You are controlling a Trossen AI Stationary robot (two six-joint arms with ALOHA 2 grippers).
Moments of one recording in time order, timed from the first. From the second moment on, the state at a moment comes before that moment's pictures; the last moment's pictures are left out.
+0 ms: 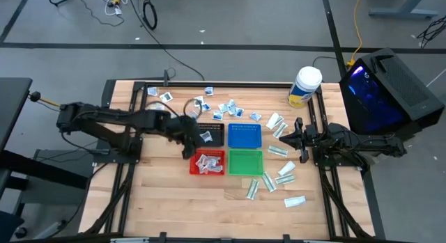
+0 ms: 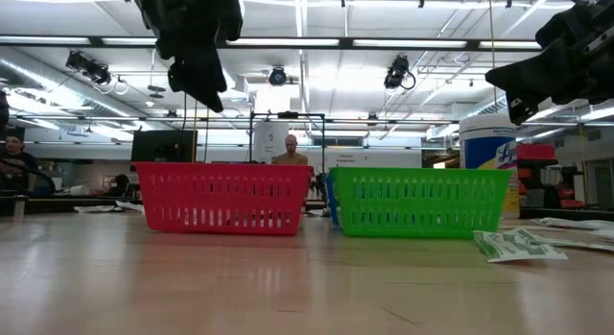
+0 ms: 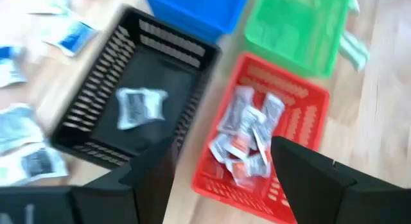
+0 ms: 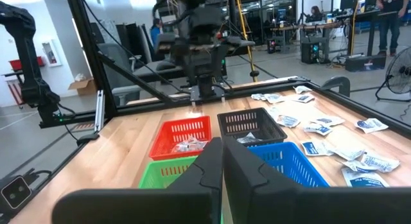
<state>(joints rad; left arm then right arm) 0.01 1.27 0.97 -0.62 -0.05 -0.40 0.00 0.01 0.02 0.01 -0.01 0.14</state>
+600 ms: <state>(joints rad) 0.31 1.22 0.97 -0.75 -0.08 -0.11 0.00 0.01 0.02 0.01 -0.01 0.14</state>
